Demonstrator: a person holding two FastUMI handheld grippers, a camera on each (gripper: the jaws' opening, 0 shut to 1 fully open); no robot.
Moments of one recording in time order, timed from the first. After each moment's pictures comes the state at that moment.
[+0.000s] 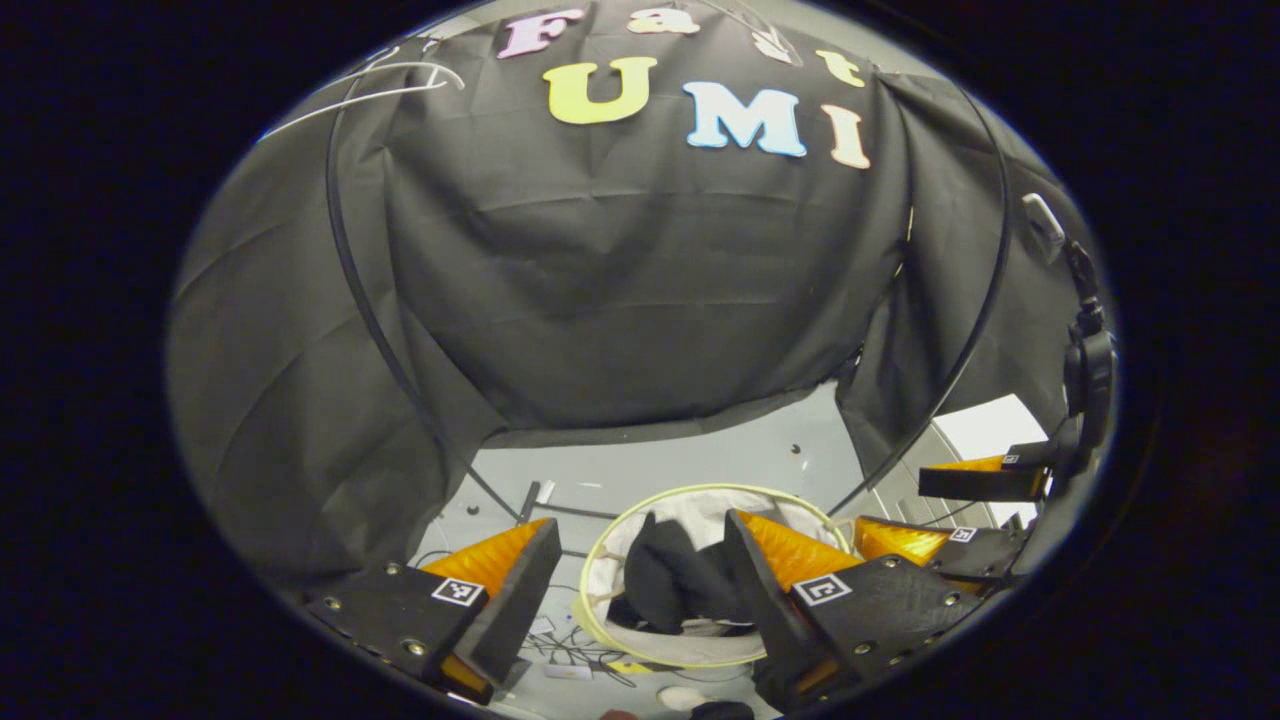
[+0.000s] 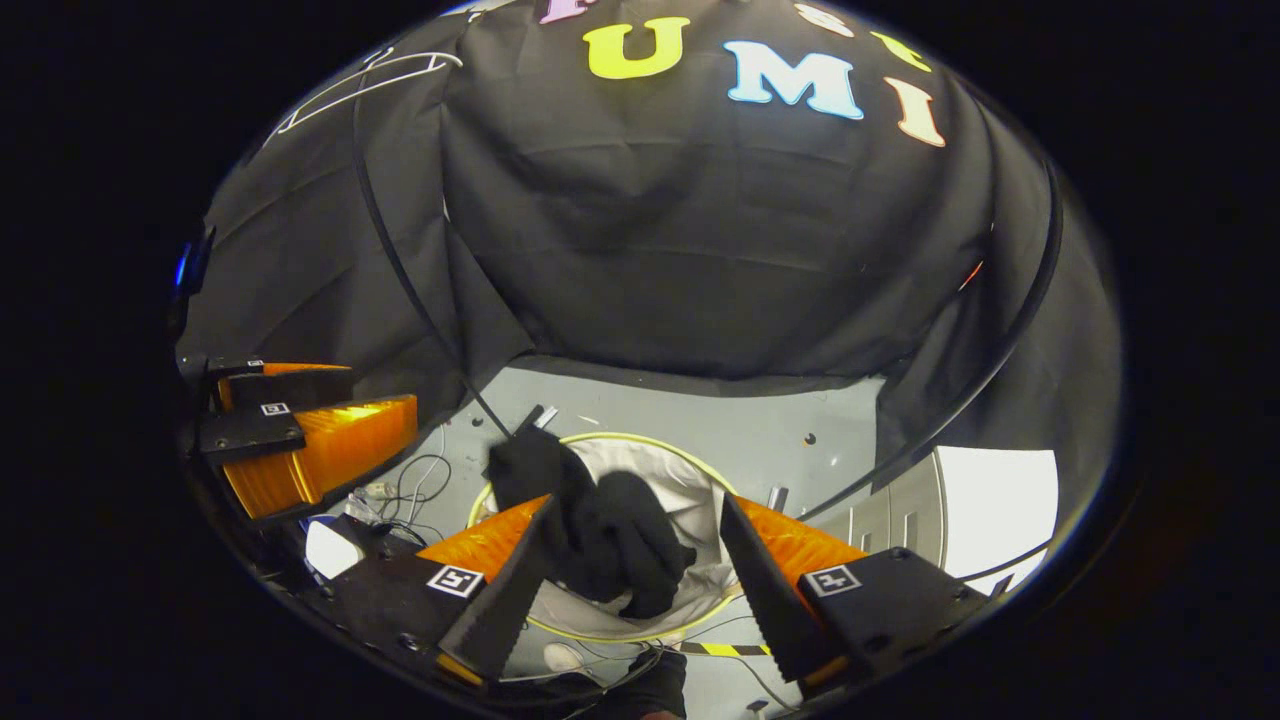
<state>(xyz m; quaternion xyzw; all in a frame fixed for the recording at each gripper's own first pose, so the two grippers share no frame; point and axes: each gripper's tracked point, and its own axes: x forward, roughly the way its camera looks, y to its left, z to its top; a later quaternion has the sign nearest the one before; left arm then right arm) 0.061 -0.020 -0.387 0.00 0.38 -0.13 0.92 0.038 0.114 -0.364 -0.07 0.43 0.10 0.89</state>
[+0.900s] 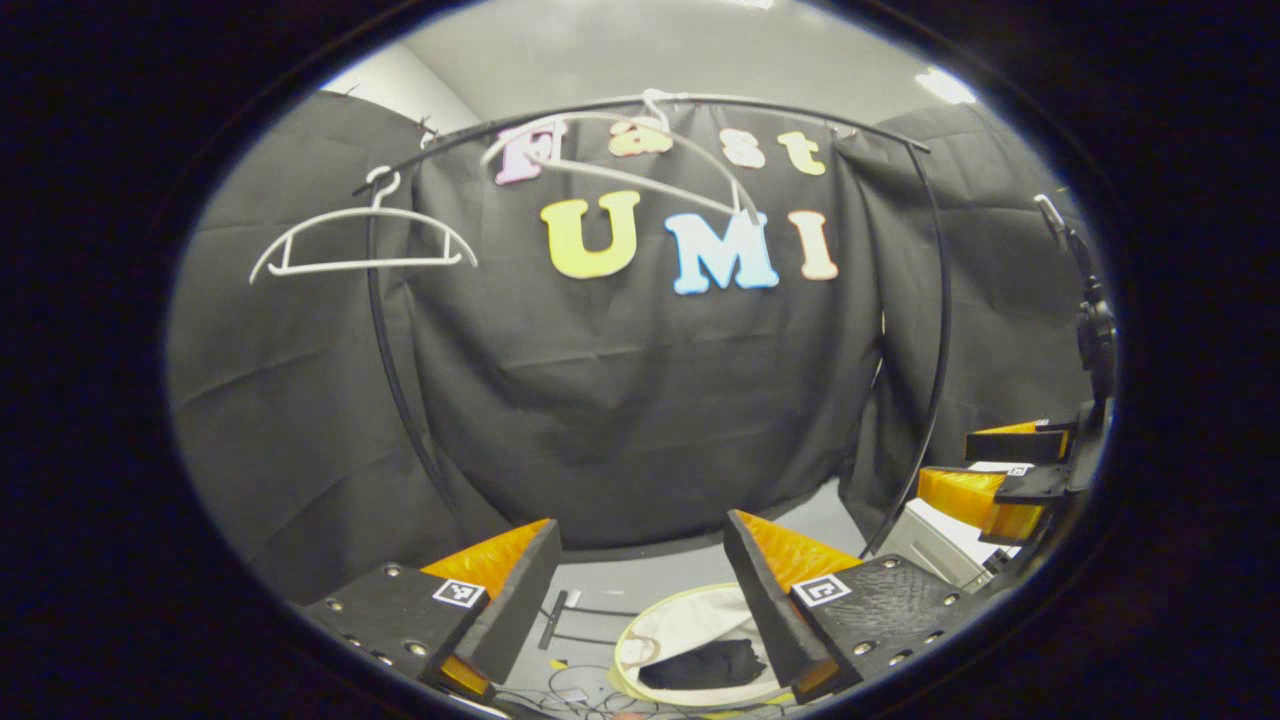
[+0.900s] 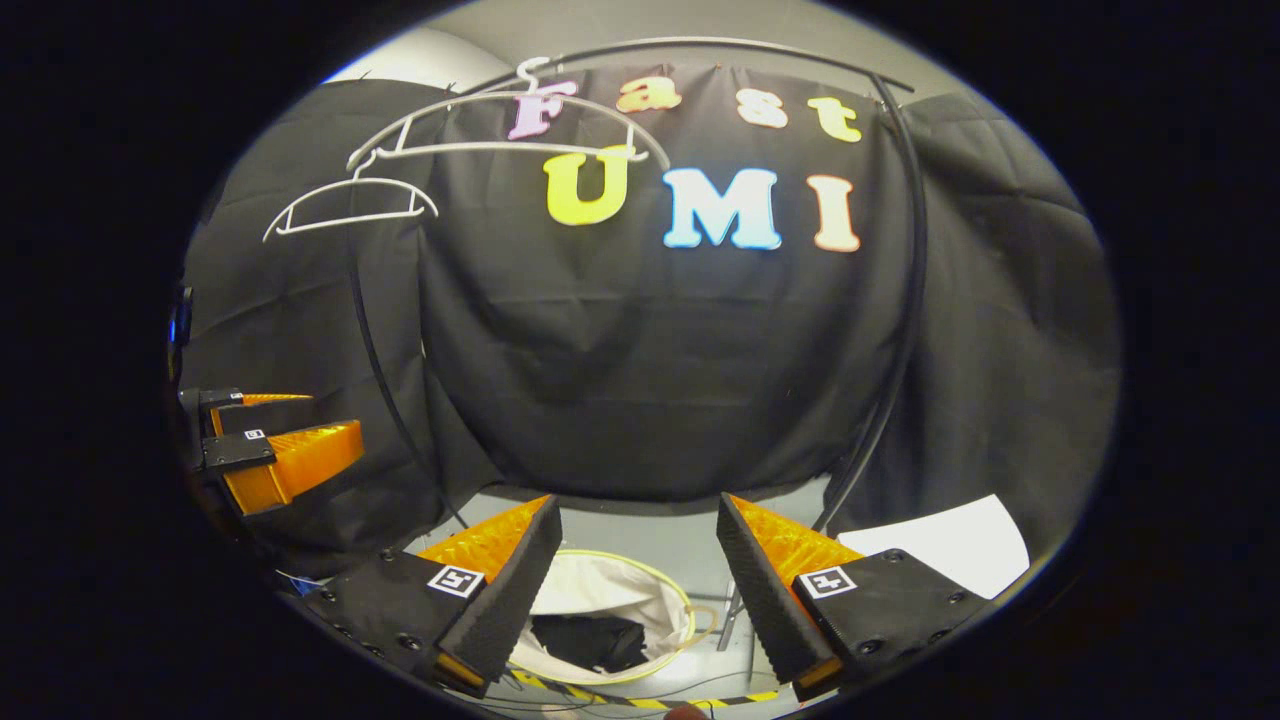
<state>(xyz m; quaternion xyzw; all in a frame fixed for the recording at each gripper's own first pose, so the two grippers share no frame) 0.054 -0.008 -0.172 0.02 0.17 -0.12 0.98 0.035 0.058 -0.171 -0.04 0.21 0.04 0.98</state>
